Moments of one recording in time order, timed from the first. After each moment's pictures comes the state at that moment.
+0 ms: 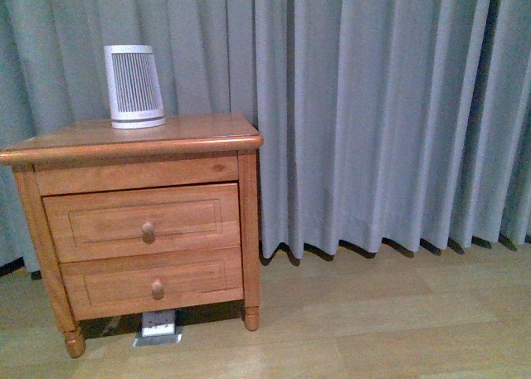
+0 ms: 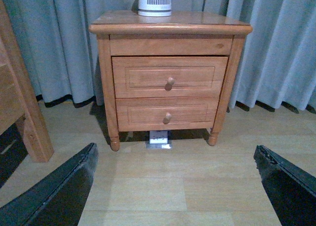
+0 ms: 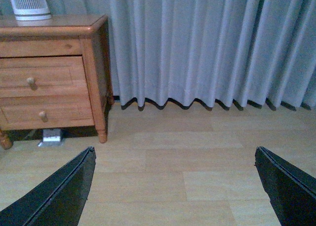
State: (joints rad) left arm -0.01 0.00 0.01 0.00 0.00 -0.01; right arm 0.00 0.00 0.01 0.00 0.00 0.00
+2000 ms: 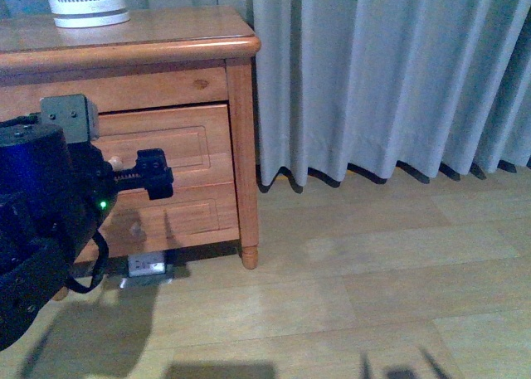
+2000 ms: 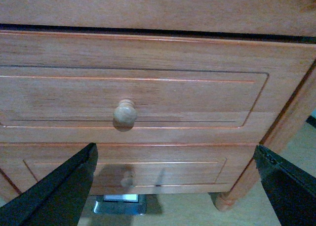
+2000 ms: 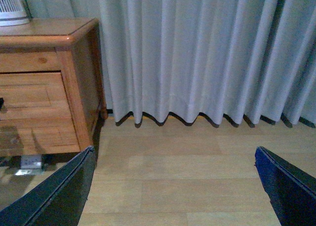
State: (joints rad) left arm -0.16 2.37 1.05 1.20 -0.21 -0.05; right arm 0.00 0.00 0.01 0.00 0.00 0.00
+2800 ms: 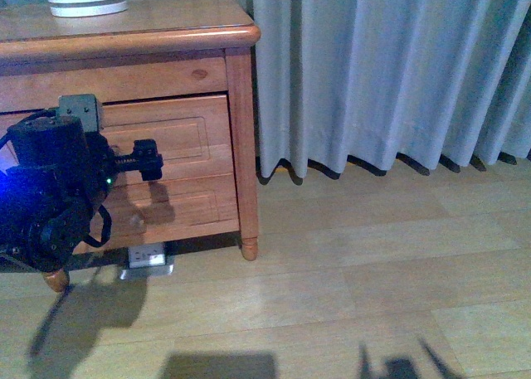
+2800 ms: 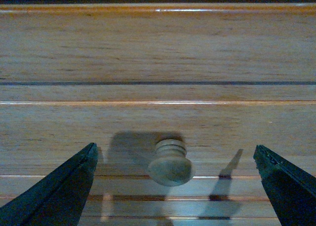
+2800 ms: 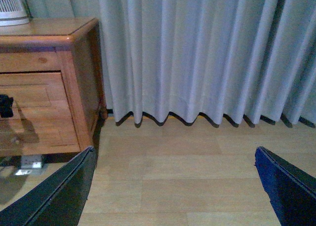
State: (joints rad) left arm -0.07 2.58 1.43 1.03 -0.18 -0.01; right arm 0.00 0.00 0.01 0.00 0.00 0.00
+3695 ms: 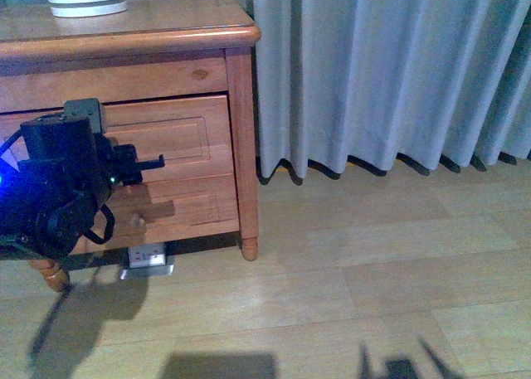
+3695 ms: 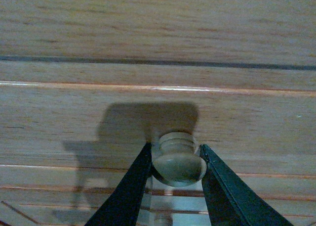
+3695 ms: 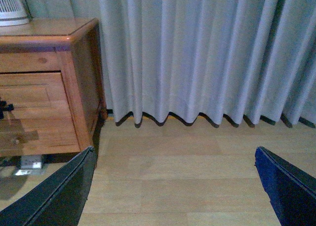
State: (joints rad) left arm -0.07 2.61 1.49 0.91 -0.19 -0.06; right arm 0.00 0.00 0.01 0.00 0.00 0.00
